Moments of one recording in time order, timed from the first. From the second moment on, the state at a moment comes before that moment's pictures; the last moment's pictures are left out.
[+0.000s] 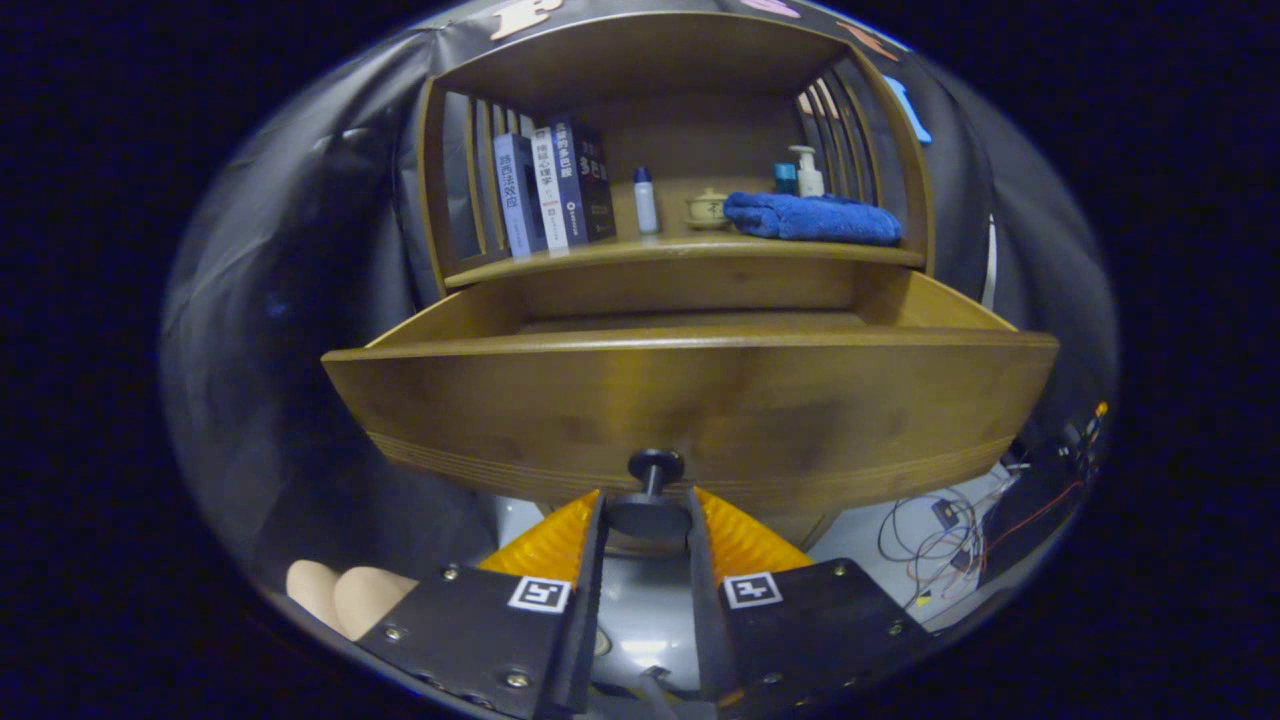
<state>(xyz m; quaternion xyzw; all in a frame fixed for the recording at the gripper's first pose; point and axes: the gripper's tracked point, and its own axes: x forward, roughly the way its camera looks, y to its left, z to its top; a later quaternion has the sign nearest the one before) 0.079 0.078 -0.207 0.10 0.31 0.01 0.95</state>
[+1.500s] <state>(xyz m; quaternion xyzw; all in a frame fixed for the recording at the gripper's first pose) 0.244 0.067 -0.218 0.01 0.47 0.09 0.88</state>
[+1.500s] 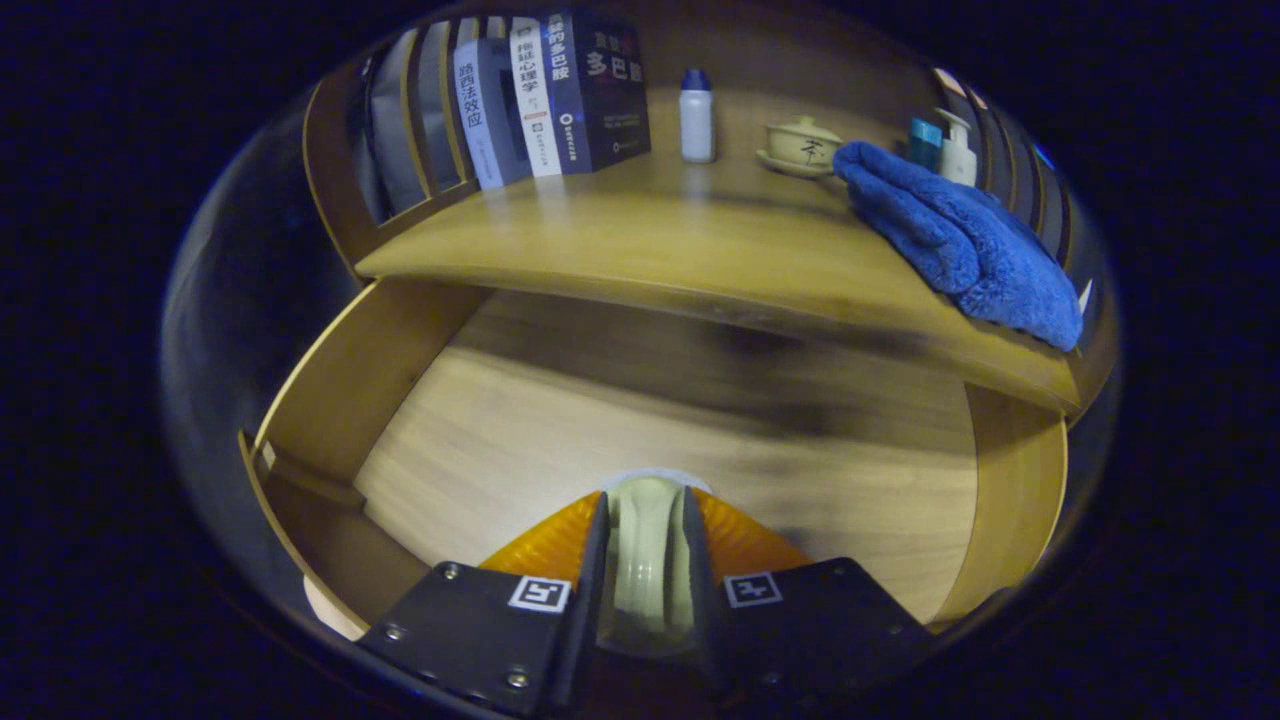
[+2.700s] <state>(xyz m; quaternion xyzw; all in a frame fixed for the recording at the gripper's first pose) 0.389 0.057 -0.108 0.06 0.27 0.00 0.96</state>
